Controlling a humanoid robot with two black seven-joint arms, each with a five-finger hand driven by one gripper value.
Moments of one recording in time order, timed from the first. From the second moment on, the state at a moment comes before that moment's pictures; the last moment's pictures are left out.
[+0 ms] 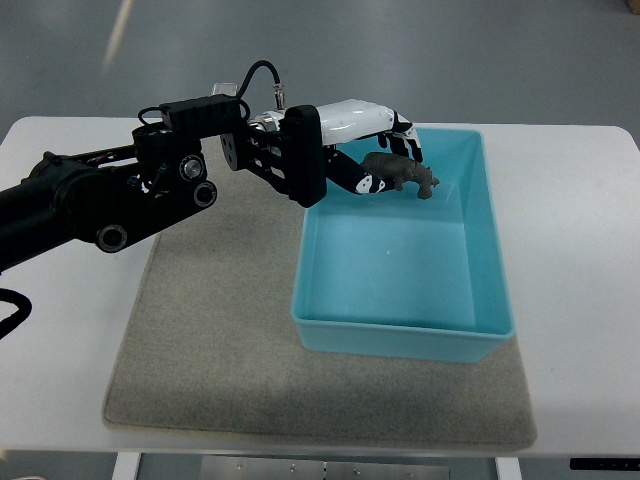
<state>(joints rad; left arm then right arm) -1.12 0.31 -0.35 -1.12 1.44 -0.09 -0.25 0.03 0.00 -0.01 0.11 -0.06 0.19 0.06</state>
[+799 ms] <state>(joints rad) -1.09 0.29 -0.36 -1.09 1.44 -0.07 -0.26 0.03 0.00 -0.01 0.11 -0.06 0.19 0.06</state>
